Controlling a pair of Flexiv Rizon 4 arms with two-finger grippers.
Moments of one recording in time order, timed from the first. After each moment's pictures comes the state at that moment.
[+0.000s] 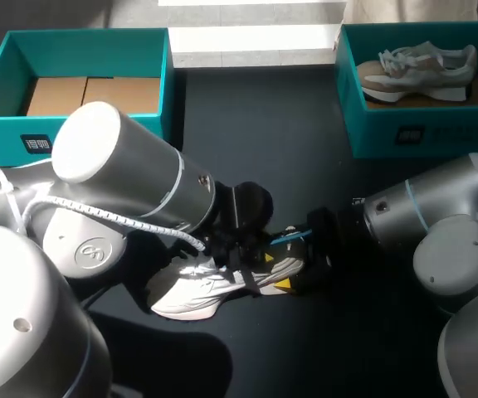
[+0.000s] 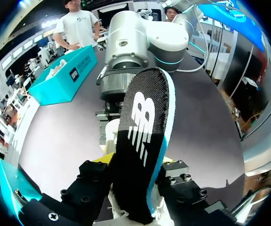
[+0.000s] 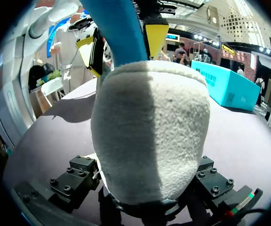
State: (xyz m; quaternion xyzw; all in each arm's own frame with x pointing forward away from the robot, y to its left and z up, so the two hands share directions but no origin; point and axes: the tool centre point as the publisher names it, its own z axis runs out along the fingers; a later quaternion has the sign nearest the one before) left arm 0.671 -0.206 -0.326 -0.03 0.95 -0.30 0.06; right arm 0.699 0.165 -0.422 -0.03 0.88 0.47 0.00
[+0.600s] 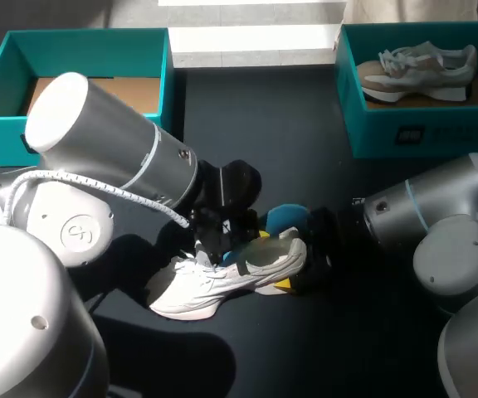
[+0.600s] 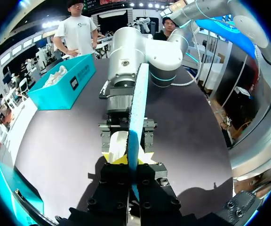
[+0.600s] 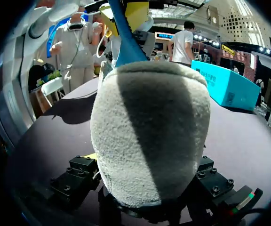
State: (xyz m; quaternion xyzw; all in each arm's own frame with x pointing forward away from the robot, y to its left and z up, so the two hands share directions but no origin) left arm 0.674 -0.203 -0.283 -0.03 0.94 -0.35 0.01; right arm 0.699 0.164 -0.422 -0.03 0.88 0.47 0.00
